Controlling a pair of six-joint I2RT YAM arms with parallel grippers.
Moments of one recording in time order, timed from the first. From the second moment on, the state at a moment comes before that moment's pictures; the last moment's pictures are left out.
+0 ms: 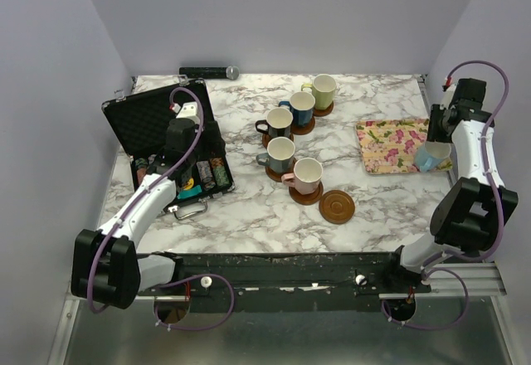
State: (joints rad) left arm -0.24 1.21 0.79 -0.07 -0.04 -0.32; right arm -0.34 1.59 1.39 -0.69 0.09 -0.18
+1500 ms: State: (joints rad) left arm -0.24 1.27 0.81 -0.05 -0.03 -0.32; right arm -0.34 1.72 1.42 -0.69 -0.12 -0.14
